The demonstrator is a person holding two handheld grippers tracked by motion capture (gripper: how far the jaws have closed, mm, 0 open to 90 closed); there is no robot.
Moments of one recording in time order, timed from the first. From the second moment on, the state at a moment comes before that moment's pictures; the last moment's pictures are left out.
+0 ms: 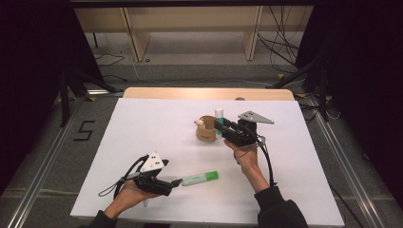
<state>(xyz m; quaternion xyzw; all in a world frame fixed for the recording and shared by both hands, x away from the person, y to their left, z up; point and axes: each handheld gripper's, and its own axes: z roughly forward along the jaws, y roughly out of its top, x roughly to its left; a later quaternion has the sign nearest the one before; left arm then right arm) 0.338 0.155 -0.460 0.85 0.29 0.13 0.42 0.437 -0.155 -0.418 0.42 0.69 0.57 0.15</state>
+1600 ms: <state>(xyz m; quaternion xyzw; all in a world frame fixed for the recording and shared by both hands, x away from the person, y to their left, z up) 0.335 0.151 -0.462 0.86 0.28 0.13 0.41 0.494 -0.120 -0.439 0.47 0.68 0.54 0.18</state>
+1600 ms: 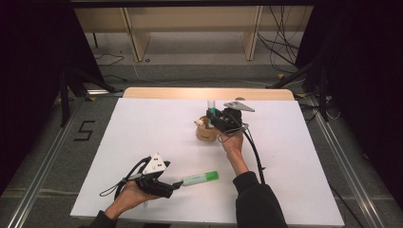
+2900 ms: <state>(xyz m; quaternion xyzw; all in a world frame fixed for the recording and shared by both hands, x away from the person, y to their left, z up) 0.336 0.148 -0.466 0.86 0.28 0.12 0.40 0.451 -0.147 -0.405 0.42 0.72 0.53 0.17</state>
